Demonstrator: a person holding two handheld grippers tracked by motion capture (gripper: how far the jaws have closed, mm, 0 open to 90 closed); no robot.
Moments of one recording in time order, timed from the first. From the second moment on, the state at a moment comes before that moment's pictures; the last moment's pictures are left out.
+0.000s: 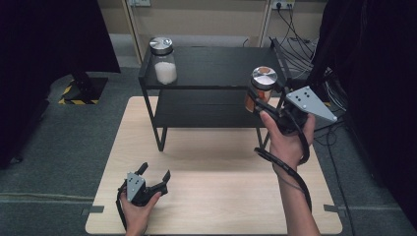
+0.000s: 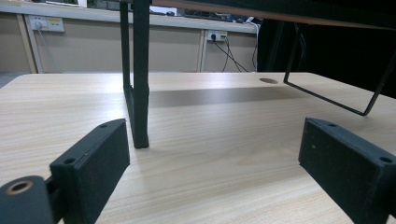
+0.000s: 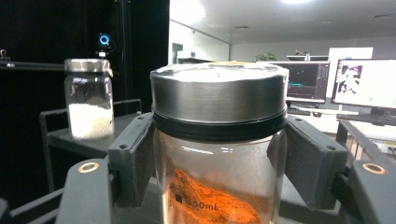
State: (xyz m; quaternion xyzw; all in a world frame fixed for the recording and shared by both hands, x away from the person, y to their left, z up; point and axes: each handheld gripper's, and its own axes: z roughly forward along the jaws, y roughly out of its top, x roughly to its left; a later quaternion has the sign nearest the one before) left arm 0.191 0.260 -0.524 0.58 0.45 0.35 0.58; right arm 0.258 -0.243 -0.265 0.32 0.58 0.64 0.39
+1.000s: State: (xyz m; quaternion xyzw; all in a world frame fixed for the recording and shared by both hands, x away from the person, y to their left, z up) left arm 0.192 0.261 -0.523 0.58 0.45 0.35 0.58; right arm 0.302 -0.235 -0.221 0.35 0.58 0.63 0.39
